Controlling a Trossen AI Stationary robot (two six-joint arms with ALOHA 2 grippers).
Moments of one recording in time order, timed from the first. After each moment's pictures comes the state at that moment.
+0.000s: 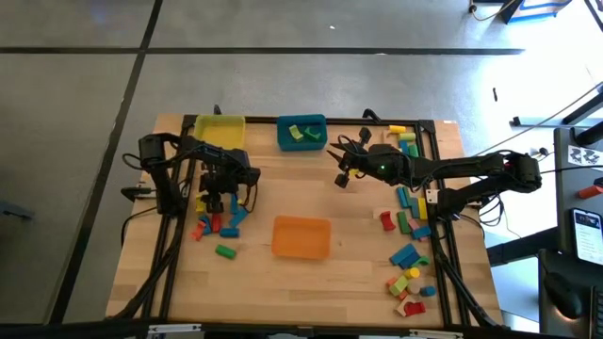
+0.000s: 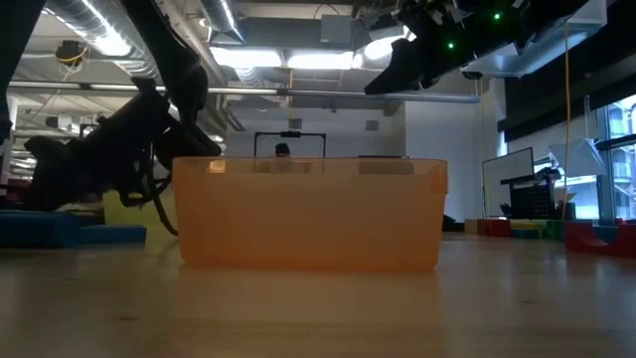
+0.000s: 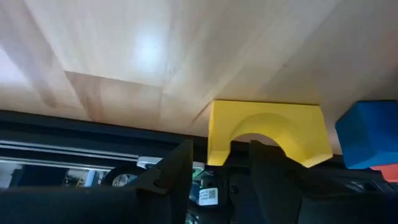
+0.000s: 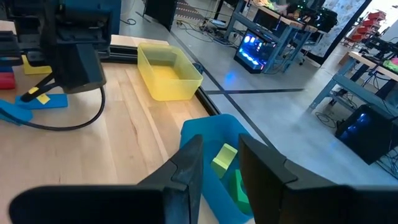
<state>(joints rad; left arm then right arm) 0.34 1.79 0.82 -1.33 -0.11 0.03 -0.14 1.29 0.76 0.27 0.40 -0.21</state>
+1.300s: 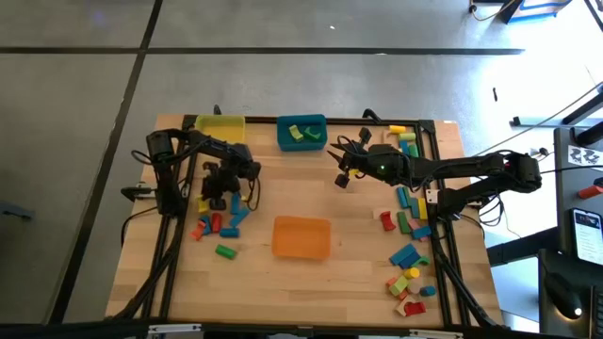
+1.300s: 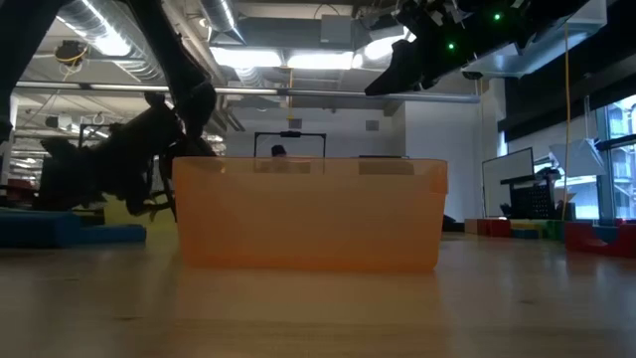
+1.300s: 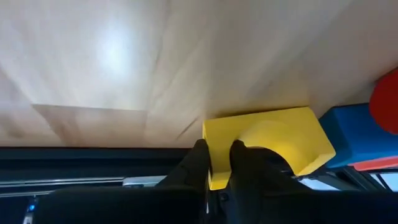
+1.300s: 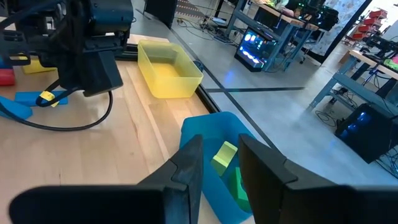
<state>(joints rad) 0.42 1.86 0.86 -1.32 -0.04 0.14 -0.14 1.29 0.76 0.27 0.40 -0.21</state>
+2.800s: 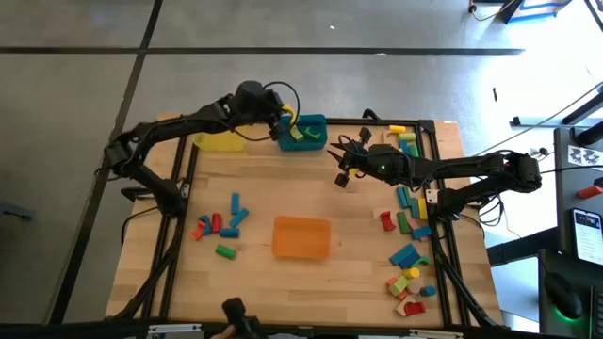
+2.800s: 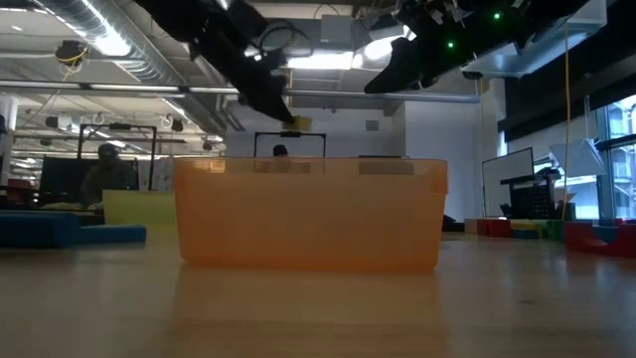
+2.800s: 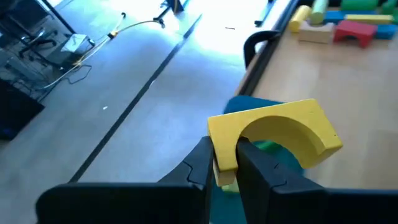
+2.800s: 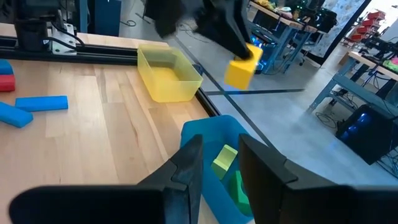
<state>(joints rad) 0.61 1.53 1.16 -0.15 -0.11 0.29 -0.14 1.29 0.76 0.28 0.40 -0.21</state>
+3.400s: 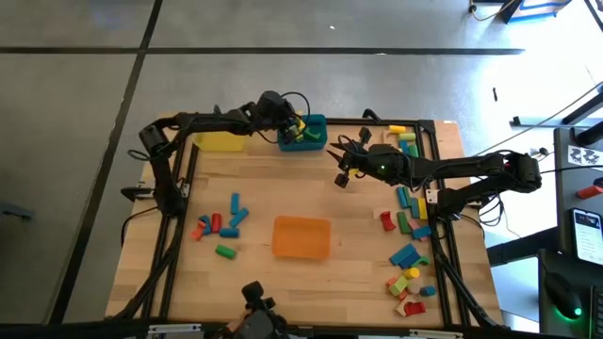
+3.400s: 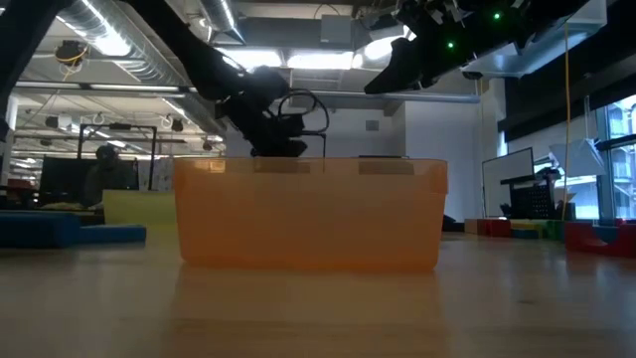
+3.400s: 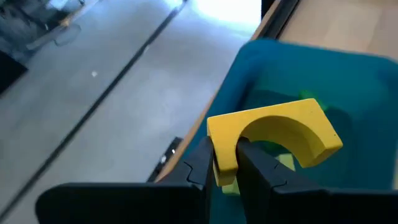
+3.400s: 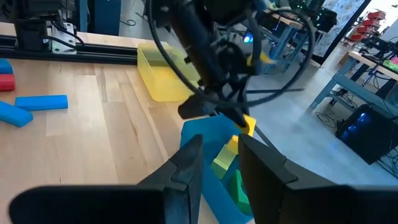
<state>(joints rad) 0.65 1.84 1.16 0.03 -0.11 0.24 -0.14 1.29 0.76 0.28 0.40 -0.21</state>
